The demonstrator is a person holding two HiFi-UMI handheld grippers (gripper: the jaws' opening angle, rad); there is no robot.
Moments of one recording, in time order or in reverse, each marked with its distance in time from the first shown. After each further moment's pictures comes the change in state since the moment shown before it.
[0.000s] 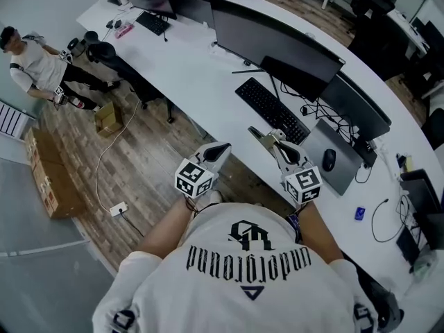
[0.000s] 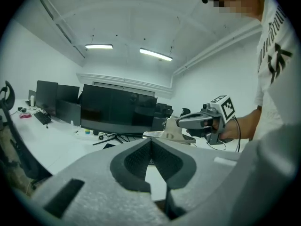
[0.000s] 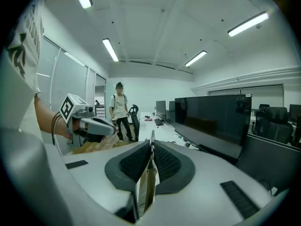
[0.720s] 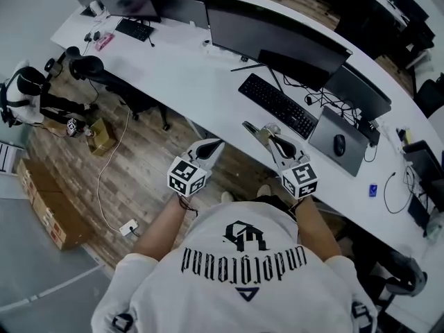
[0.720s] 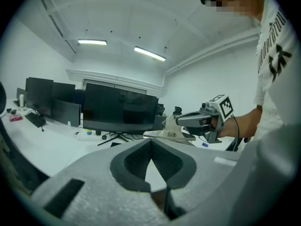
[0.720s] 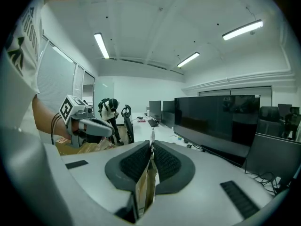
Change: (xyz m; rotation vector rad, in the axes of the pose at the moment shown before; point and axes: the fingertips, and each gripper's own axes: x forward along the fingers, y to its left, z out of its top) left arm -0.055 0.101 -0.005 0.034 0.026 -0.136; right arm 0.084 0.061 0.023 0.041 -0.006 -0.133
